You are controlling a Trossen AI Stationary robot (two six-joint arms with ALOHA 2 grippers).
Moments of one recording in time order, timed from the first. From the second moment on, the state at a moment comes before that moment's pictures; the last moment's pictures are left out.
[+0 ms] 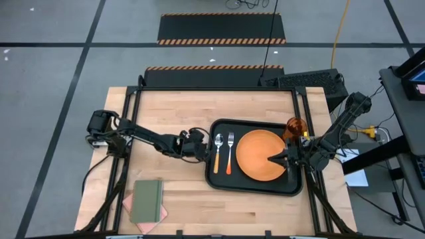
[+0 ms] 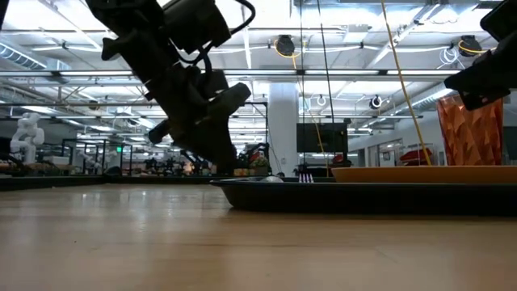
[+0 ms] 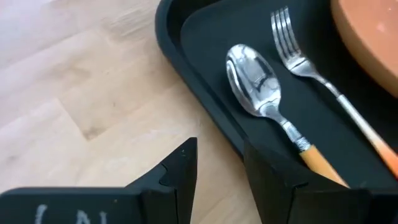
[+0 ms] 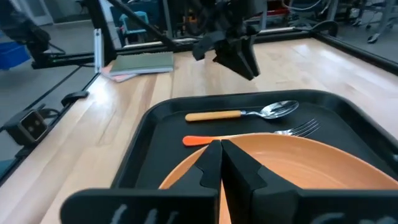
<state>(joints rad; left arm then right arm) -0.12 1.74 0.92 -0.14 -0.50 -0.86 0.85 0.46 0.09 -0.01 0.85 0.40</state>
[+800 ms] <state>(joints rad) -0.08 1.81 0.92 -0.05 -0.45 -0.86 0.84 0.54 0.09 0.18 1.00 0.34</state>
